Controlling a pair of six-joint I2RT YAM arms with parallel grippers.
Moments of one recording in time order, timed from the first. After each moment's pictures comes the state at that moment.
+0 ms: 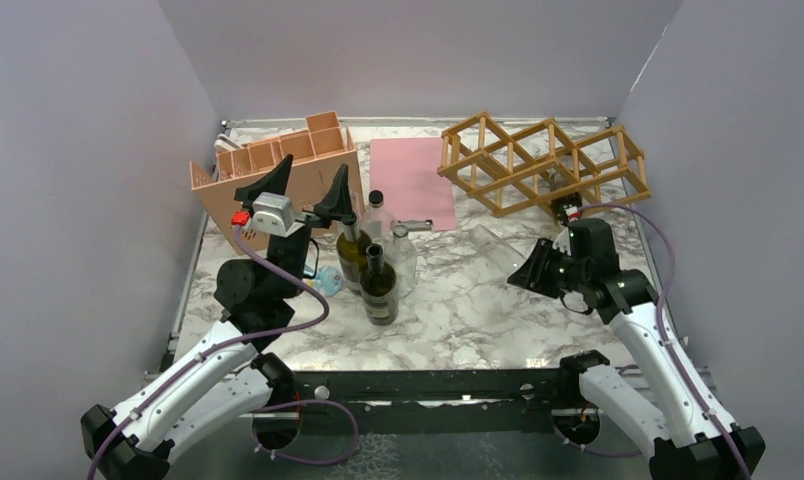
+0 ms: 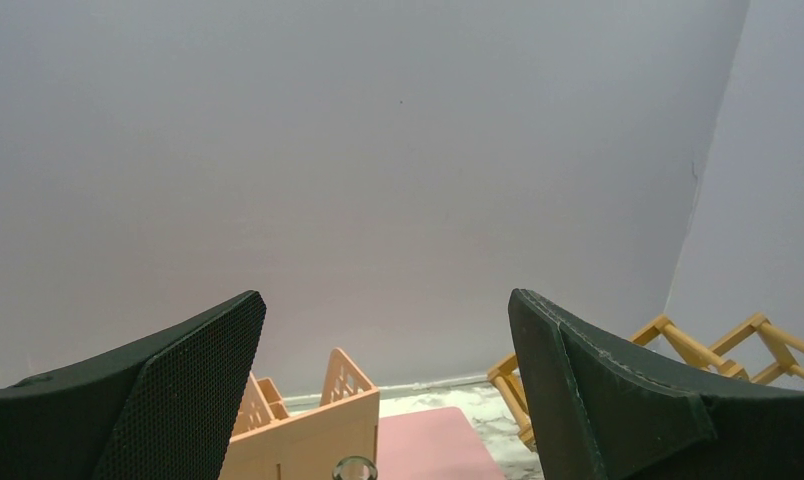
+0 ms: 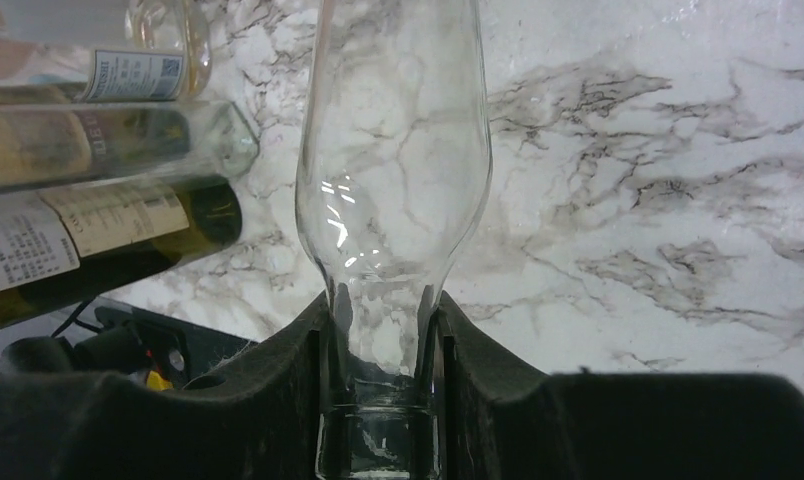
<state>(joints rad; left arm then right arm) -0.71 0.71 0.65 0.70 -0.40 0.19 0.23 0.80 0.72 -0.75 -0.25 0.56</state>
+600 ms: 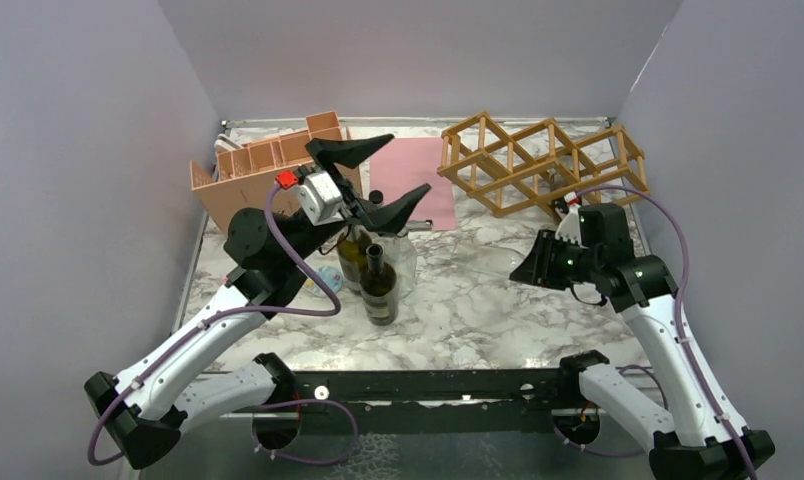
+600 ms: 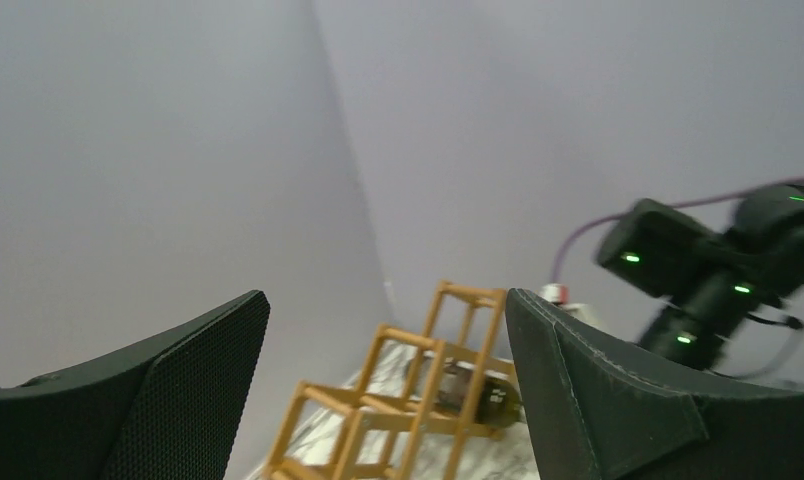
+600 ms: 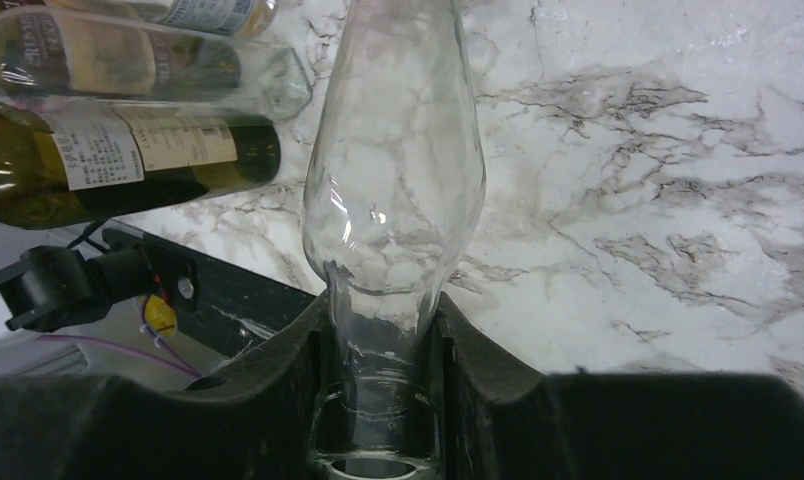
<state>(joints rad) -0.75 0.92 0.97 0.54 0.24 0.08 0.23 0.84 0.93 -0.95 -0.35 0.43</state>
